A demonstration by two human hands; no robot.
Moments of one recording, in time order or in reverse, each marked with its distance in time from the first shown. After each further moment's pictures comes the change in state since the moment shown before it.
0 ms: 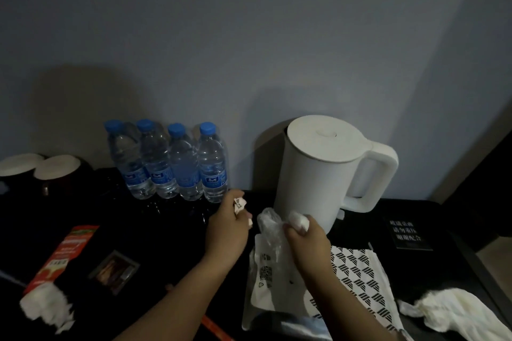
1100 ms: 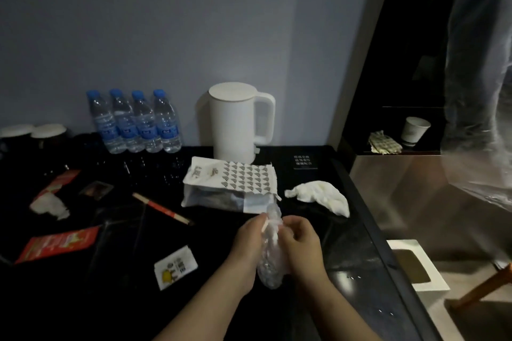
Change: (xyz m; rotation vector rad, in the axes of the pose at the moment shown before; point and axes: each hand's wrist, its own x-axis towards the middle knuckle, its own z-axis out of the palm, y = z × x) left_hand -0.329 0.036 0.098 -0.531 -0.341 -0.418; right_hand -0.231 0.107 -0.193 0.308 0.038 0.048
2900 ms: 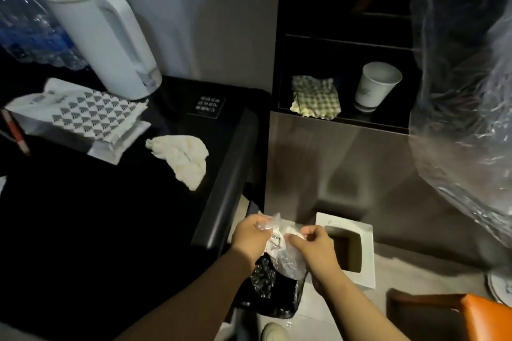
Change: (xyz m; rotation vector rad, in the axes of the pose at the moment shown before) left_hand 0.162 -0.174 0.378 0.292 0.323 -0.145; right_hand 0.268 0.153 -0.375 -0.124 -0.329 0.431
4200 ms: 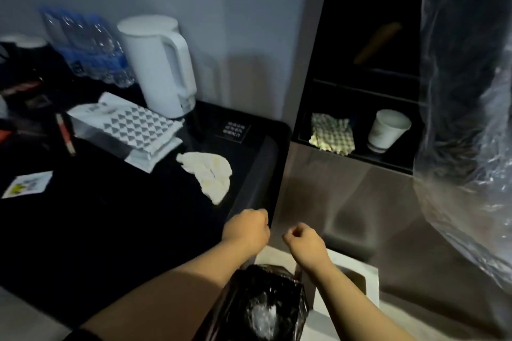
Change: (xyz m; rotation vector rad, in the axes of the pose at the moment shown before) left_hand -0.010 0.051 -0.051 1.020 0.123 0.373; right_hand -0.017 -0.066 0.033 -0.621 -0.121 -0.183
